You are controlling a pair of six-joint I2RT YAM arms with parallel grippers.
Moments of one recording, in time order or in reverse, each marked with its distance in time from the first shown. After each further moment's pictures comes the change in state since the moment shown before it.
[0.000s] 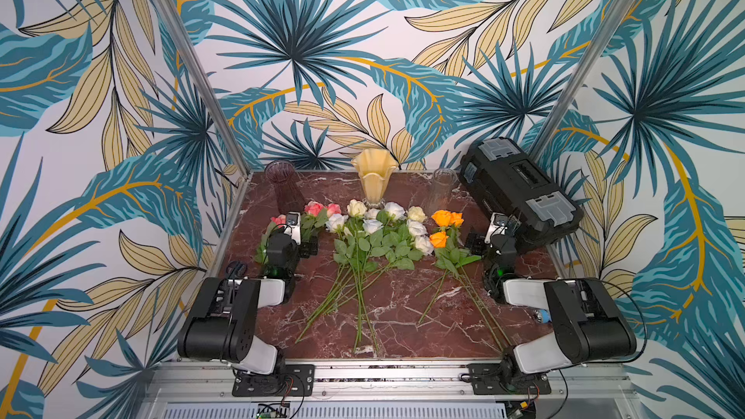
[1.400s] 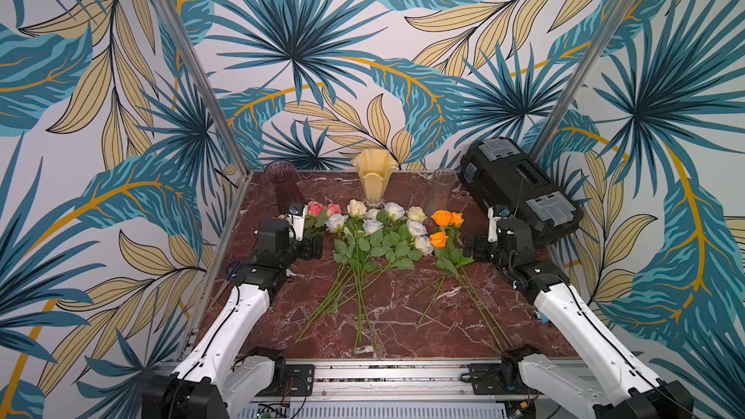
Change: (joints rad) left arm -0.086 -0.505 0.303 -1.030 0.156 -0.043; right arm 0.188 -0.546 0.388 -1.355 -0.161 0.199
